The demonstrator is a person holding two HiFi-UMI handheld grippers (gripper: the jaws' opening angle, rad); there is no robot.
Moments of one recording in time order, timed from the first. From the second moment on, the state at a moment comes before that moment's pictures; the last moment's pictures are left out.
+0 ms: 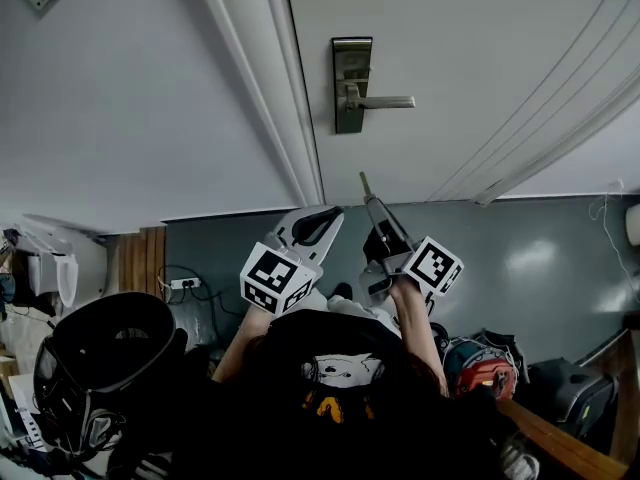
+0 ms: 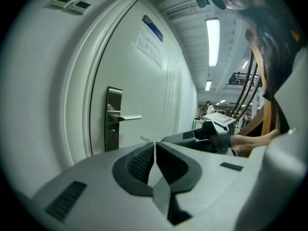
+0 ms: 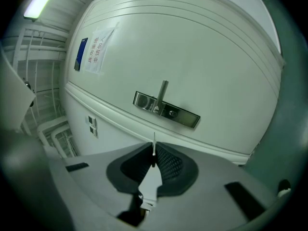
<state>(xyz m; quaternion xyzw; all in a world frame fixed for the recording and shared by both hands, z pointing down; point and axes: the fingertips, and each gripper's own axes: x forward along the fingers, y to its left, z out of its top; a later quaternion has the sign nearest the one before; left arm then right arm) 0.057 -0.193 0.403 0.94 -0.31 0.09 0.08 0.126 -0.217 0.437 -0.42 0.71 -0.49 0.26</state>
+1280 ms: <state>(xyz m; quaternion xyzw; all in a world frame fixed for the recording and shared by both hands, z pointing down) 0.046 -0.248 0.402 0.93 -0.34 0.10 0.05 0.124 -0.331 0.466 -0.38 0.64 -0.56 0.35</state>
